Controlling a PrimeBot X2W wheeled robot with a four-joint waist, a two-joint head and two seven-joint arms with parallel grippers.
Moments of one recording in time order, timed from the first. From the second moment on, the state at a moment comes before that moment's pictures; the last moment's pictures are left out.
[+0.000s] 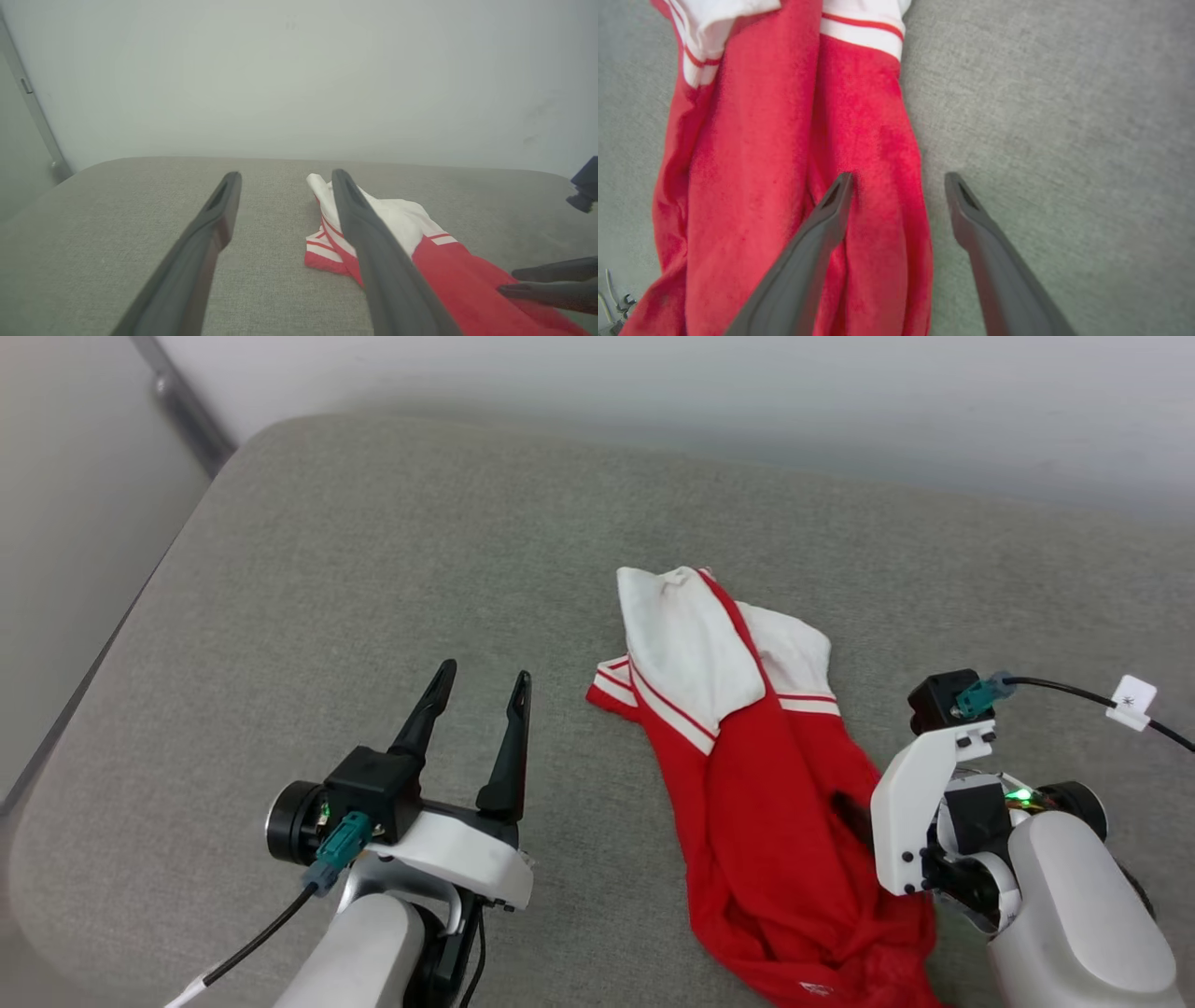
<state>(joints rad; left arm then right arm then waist) -0.28 0.21 -0.42 0.16 -0.39 0.10 -0.24 -0.41 -0.13 0.13 0.44 0.26 0.13 0.68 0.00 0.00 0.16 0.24</state>
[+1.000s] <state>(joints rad) -0.20 0.23 -0.39 0.21 -0.40 0.12 -0.24 0.02 -0.09 -0.17 0.16 0.18 0.13 0.60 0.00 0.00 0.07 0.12</state>
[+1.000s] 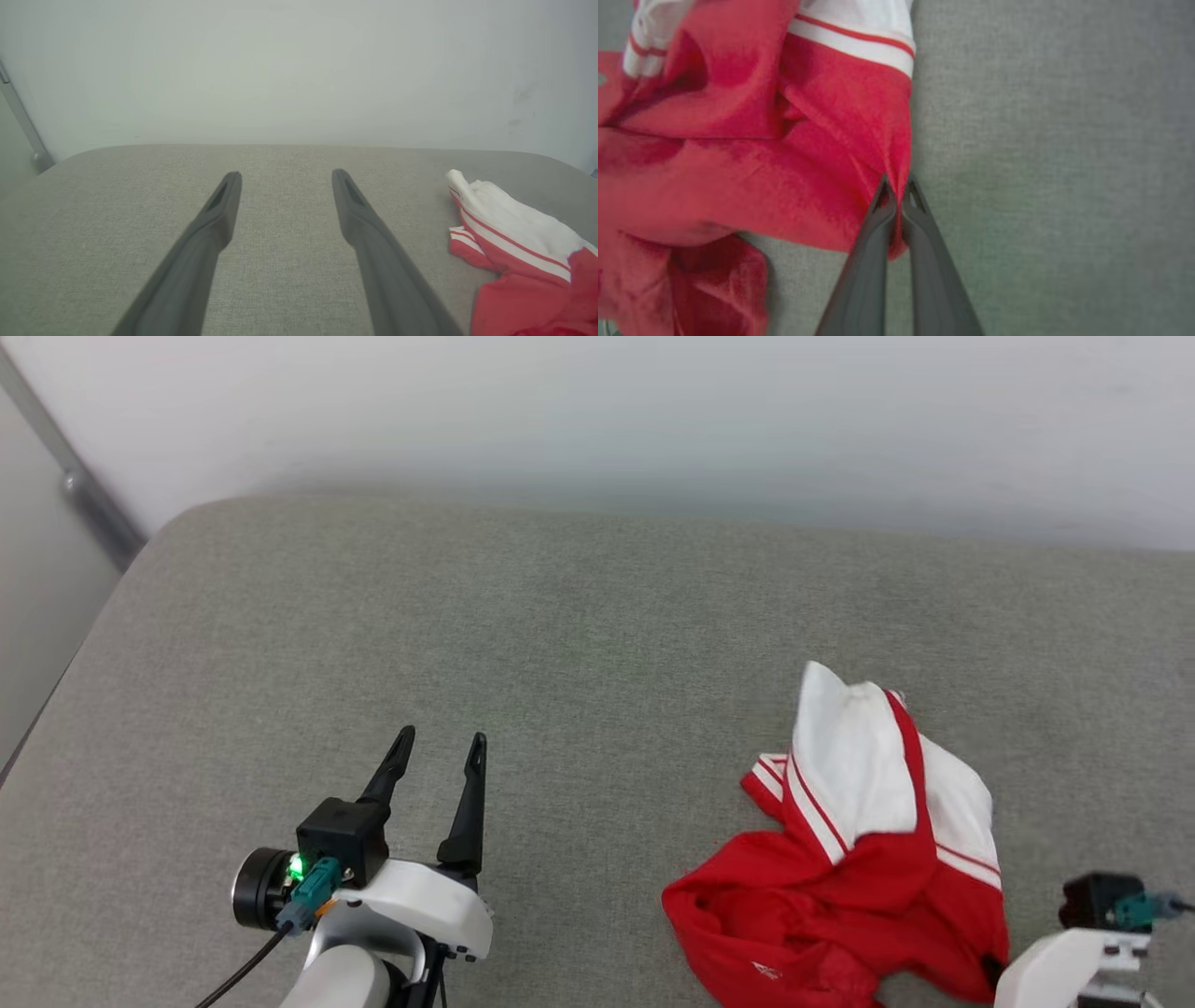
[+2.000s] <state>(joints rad) -0.06 0.30 -0.40 0.15 -0.42 0.18 -0.14 0.11 -0.05 -0.06 -0.04 0.12 0.13 -0.01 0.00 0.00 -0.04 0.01</state>
